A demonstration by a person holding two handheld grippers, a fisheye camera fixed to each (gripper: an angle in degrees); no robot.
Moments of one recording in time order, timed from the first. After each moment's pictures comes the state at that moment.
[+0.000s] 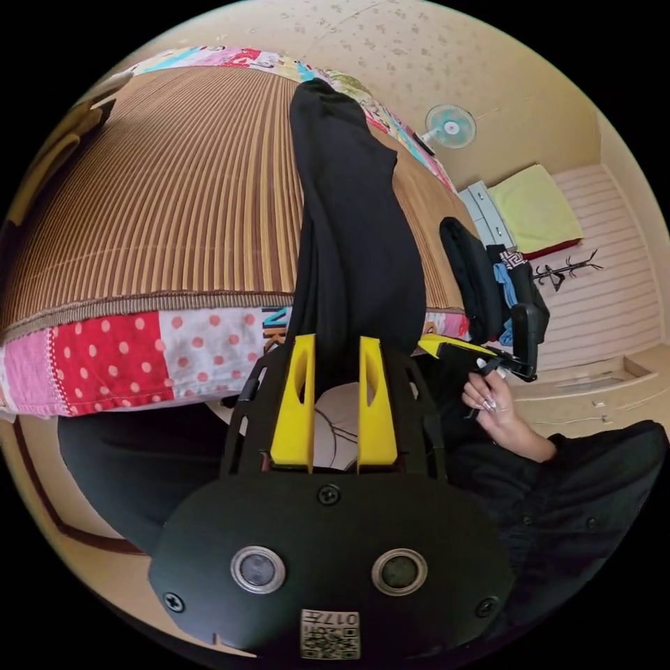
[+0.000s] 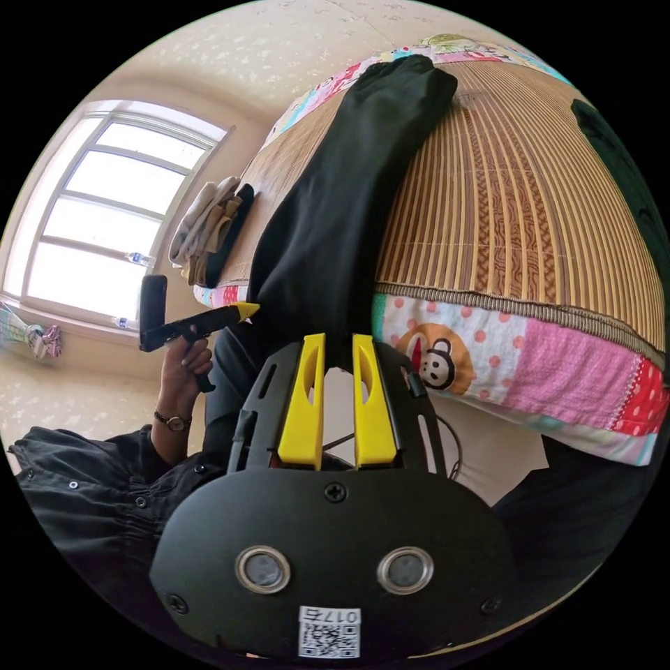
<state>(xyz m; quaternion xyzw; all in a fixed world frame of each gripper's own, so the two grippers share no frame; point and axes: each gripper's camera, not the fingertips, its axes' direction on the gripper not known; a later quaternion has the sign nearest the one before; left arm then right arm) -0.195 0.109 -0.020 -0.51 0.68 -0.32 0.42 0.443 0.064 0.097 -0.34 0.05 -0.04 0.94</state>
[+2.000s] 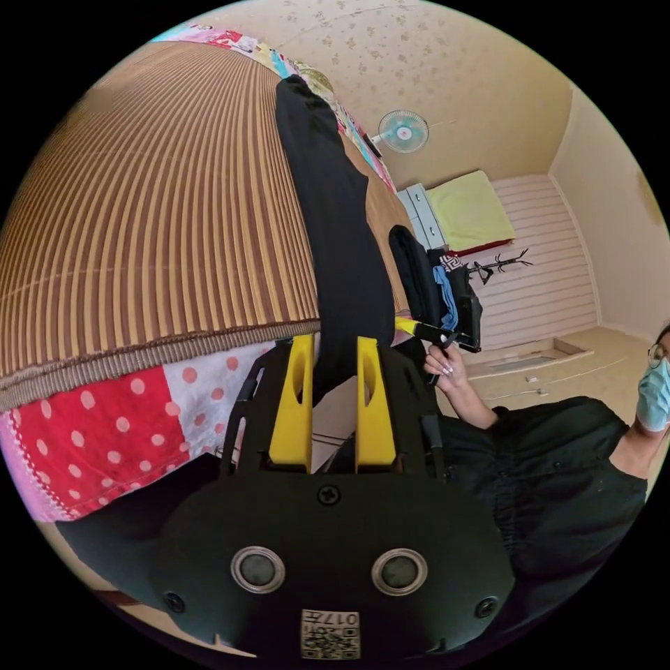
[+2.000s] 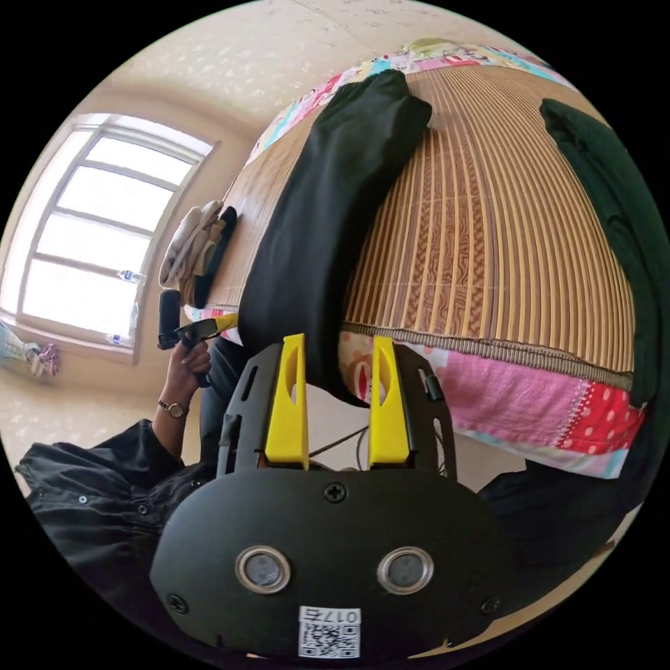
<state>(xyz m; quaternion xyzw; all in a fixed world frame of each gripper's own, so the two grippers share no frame) -0.171 0.170 0.062 -0.43 0.76 -0.38 0.30 0.444 0.041 0.048 -0.32 0.08 -0.02 0.94</state>
